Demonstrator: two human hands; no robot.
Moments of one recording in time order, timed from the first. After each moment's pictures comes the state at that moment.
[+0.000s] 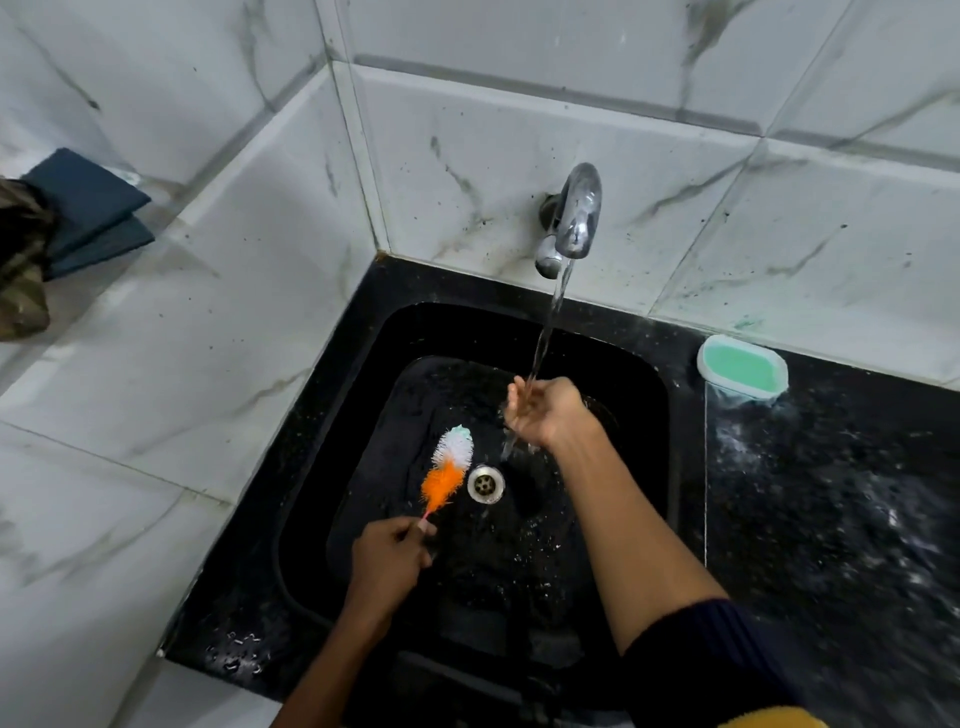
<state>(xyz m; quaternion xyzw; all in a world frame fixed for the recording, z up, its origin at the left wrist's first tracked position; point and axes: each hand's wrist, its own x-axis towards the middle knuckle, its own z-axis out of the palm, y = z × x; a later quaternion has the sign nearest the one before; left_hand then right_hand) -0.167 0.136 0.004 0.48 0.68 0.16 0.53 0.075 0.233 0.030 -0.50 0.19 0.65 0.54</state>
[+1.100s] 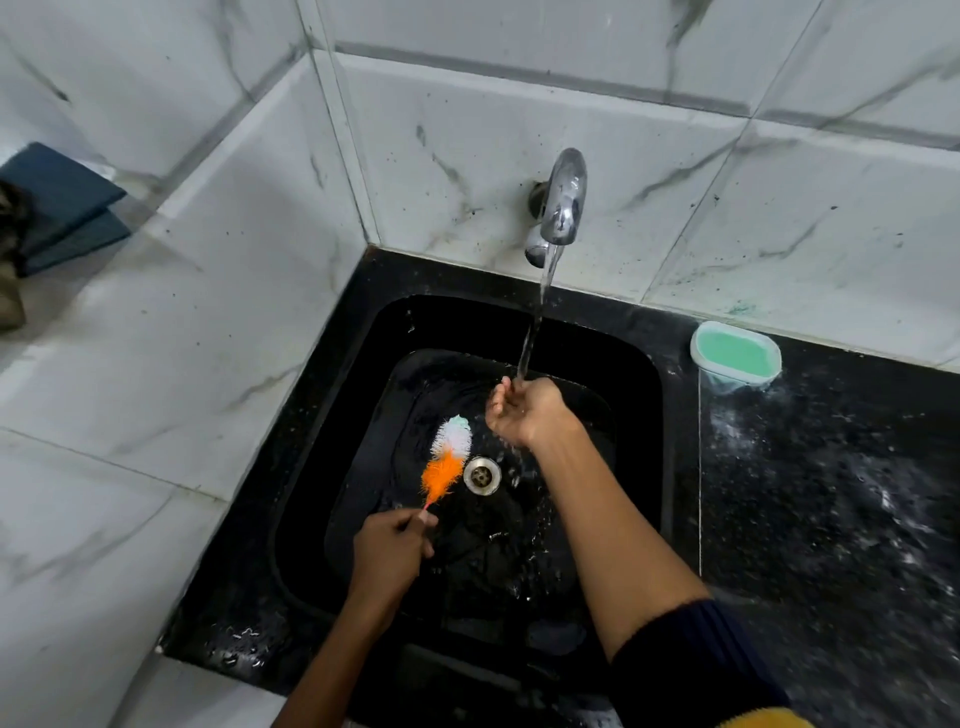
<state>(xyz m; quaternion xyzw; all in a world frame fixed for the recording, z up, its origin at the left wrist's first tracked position) -0.159 0.135 -0.001 0.48 0.68 0.17 0.53 0.061 0.229 0.020 -0.48 0.21 0.66 0.54</state>
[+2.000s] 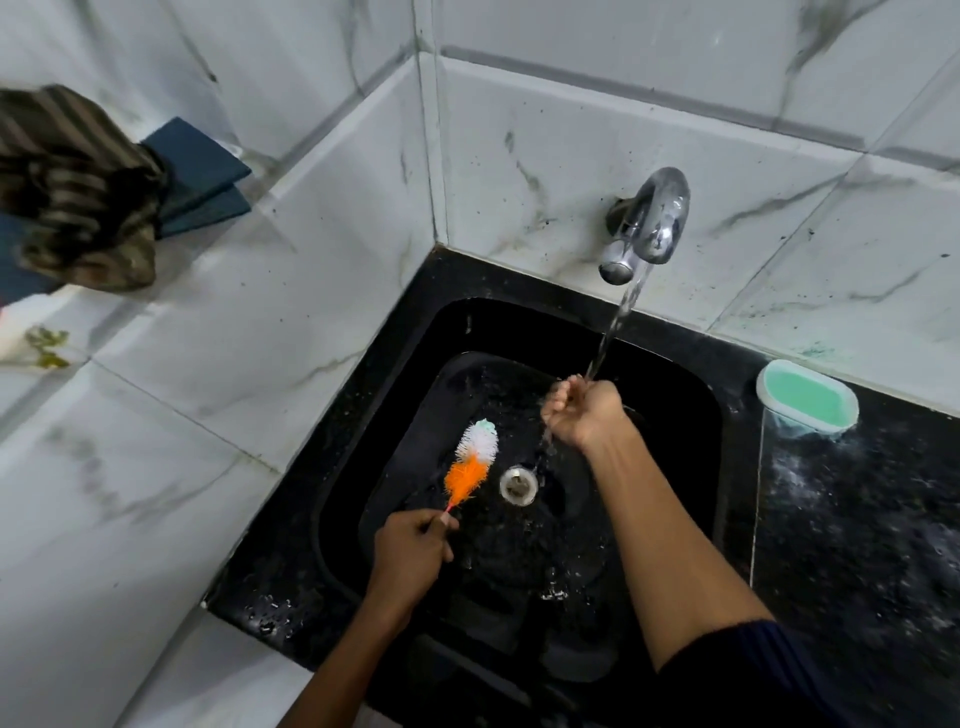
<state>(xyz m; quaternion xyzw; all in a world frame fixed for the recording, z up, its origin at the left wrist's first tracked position) -0.178 0.134 0.006 0.46 0.69 0.18 0.52 0.070 0.246 0.019 -0.50 0.16 0.63 0.56</state>
